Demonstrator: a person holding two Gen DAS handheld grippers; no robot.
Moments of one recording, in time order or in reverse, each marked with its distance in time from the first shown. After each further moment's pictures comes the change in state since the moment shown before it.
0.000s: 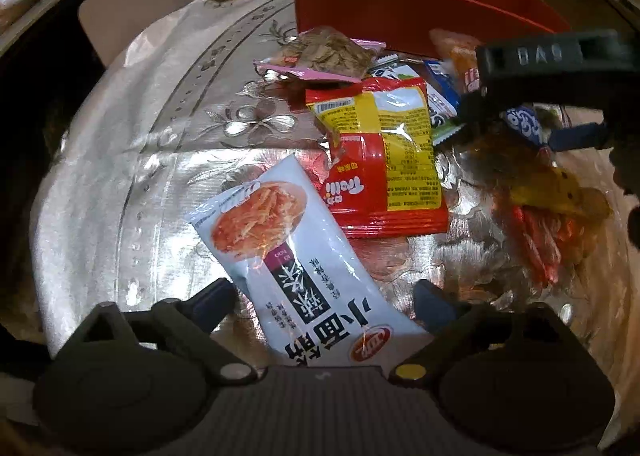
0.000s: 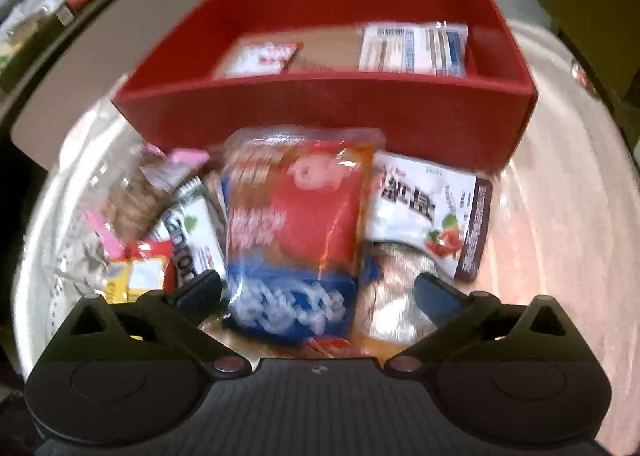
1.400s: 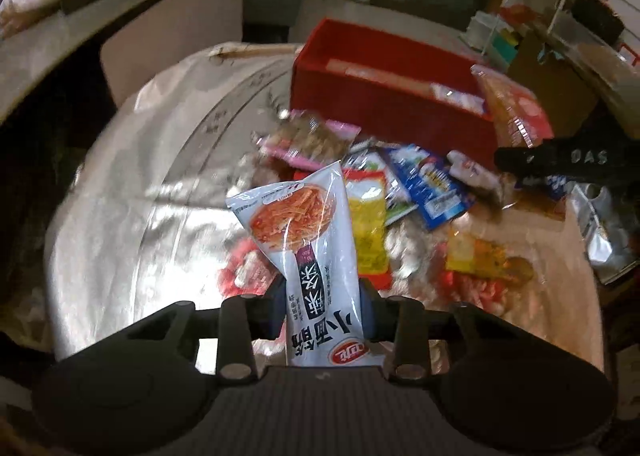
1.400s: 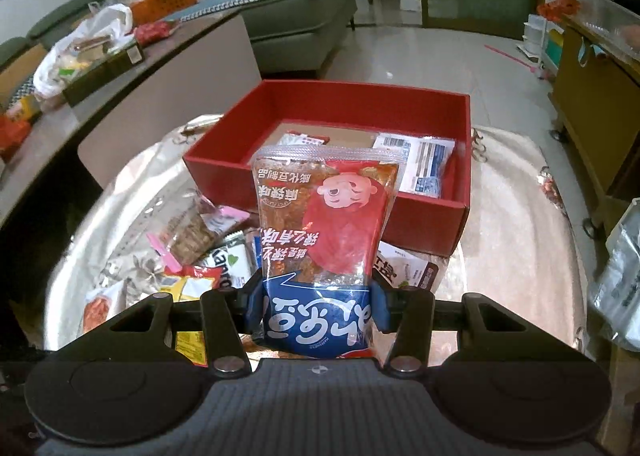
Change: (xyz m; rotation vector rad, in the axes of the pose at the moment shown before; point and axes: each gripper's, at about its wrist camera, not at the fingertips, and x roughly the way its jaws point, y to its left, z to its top) left arm -0.065 0.015 0.017 -0.082 -0.132 -0.142; right arm -0.093 -0.001 0.003 -0.174 -0.195 0.034
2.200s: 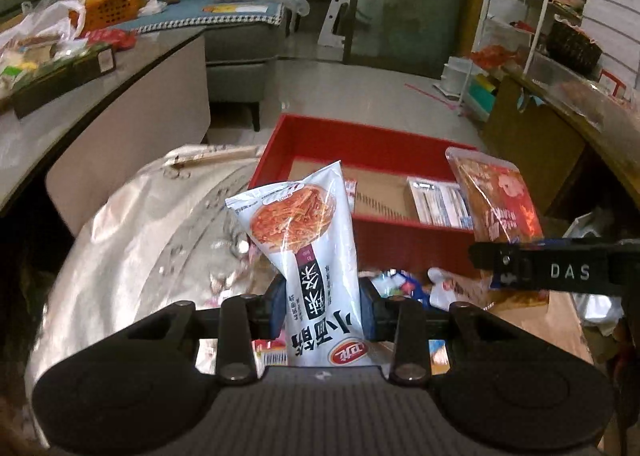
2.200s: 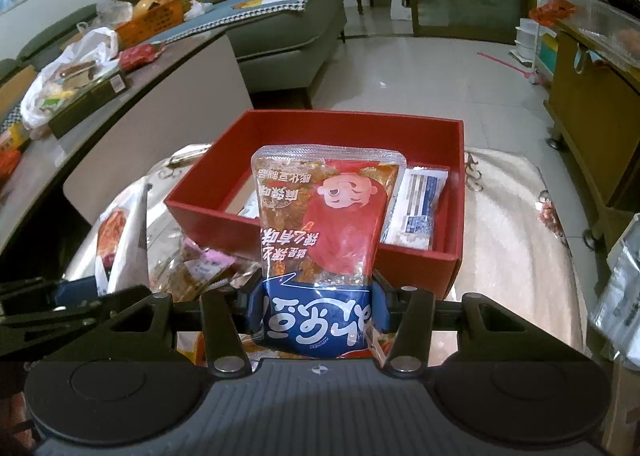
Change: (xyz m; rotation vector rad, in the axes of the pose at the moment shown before) left arm 0.025 -0.027 0.083 0.085 -0.183 -0.022; right arm 0.015 -0.015 0.031 0.038 -0.035 -0.008
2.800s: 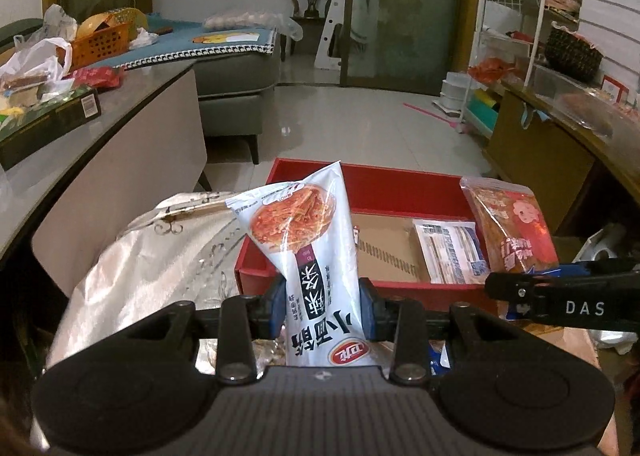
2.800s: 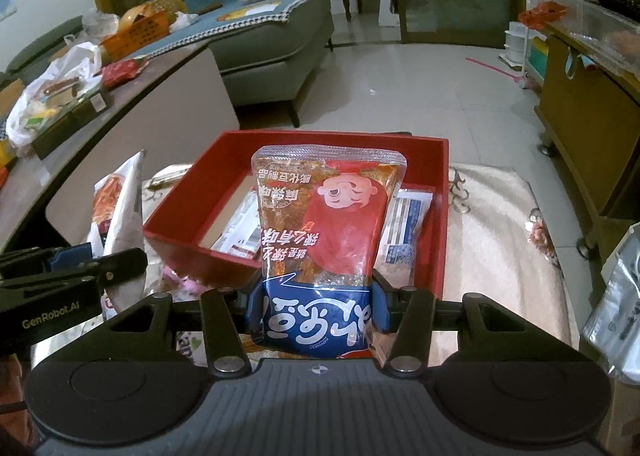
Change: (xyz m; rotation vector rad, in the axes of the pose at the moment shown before) left arm 0.022 -0.007 0.033 0.047 -0.067 0.022; right arm 0.010 -0.014 0.017 0.020 -0.023 -0.023
